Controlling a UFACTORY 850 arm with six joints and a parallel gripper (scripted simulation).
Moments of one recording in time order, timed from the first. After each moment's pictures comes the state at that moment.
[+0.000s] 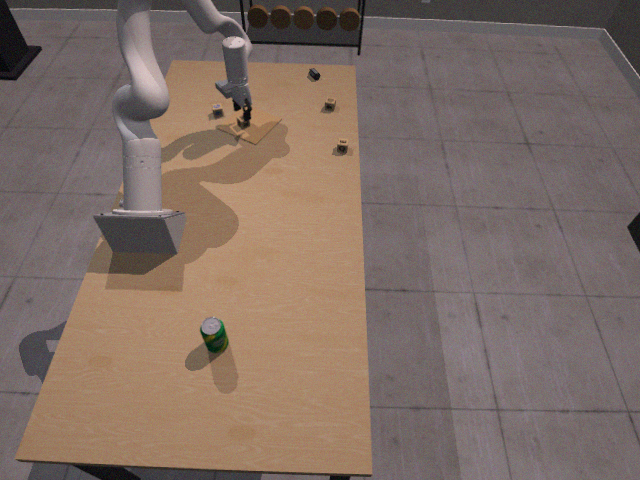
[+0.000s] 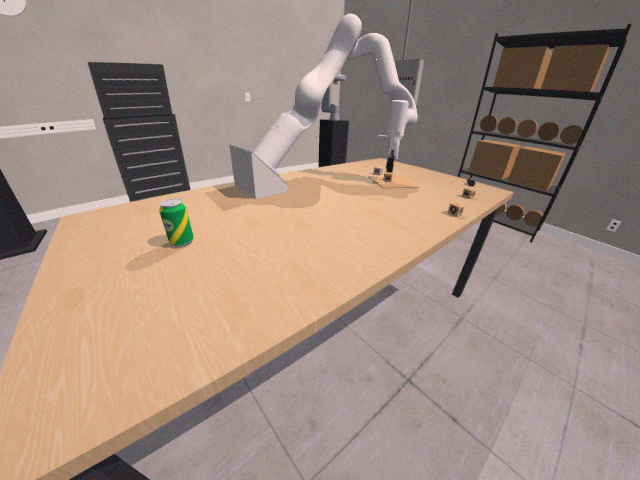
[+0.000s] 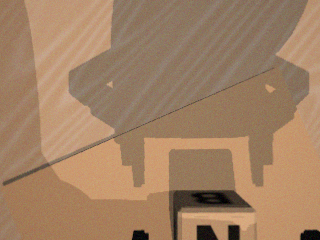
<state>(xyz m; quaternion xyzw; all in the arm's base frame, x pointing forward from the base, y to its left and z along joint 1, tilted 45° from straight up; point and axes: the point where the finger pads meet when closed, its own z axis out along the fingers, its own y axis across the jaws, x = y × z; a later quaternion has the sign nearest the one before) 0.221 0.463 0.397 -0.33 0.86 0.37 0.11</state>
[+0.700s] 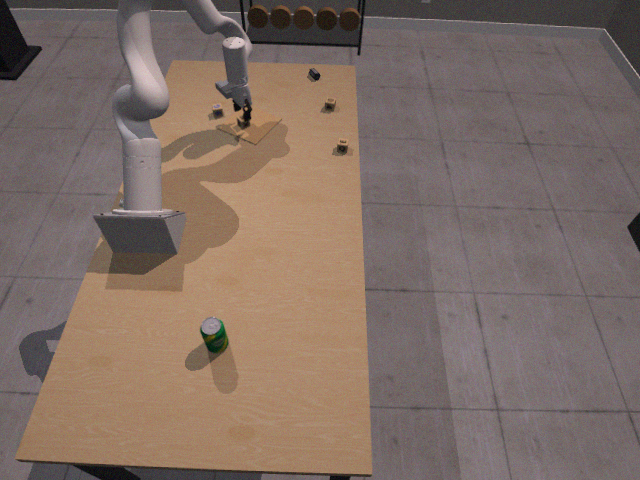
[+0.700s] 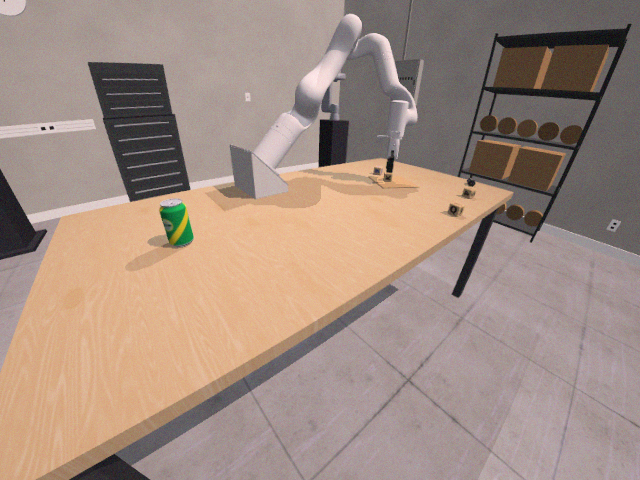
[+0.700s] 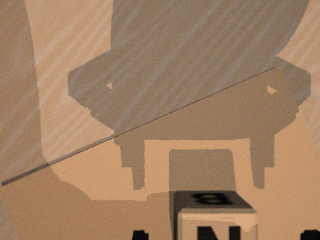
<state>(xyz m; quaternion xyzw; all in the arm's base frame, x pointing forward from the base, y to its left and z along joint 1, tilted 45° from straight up) 0.221 0.464 0.396 -0.33 0.86 0.37 0.11</state>
